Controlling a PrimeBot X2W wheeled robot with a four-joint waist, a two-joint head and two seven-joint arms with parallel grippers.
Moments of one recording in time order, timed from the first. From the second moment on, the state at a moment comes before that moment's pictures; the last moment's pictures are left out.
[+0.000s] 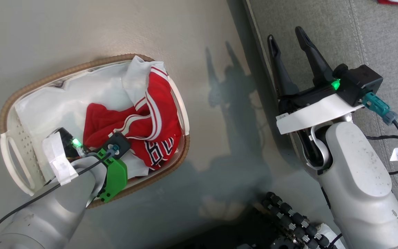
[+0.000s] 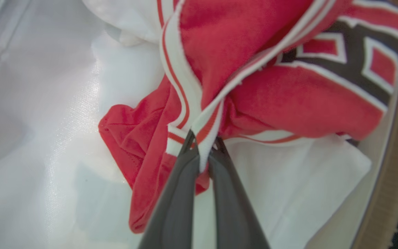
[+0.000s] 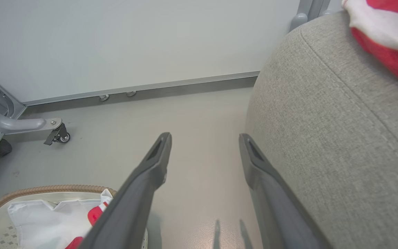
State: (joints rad) left arm -0.86 0.29 -1.25 1.12 -0.50 -0.13 -0.22; right arm -0.60 -0.05 0.21 0.24 0.32 0.13 -0.26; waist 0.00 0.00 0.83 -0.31
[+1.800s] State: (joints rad) left arm -1.22 0.46 -1.10 0.58 -0.41 -0.13 -0.19; right arm -0.28 -0.05 0.33 0.38 0.18 0.13 -0.26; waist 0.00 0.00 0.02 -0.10
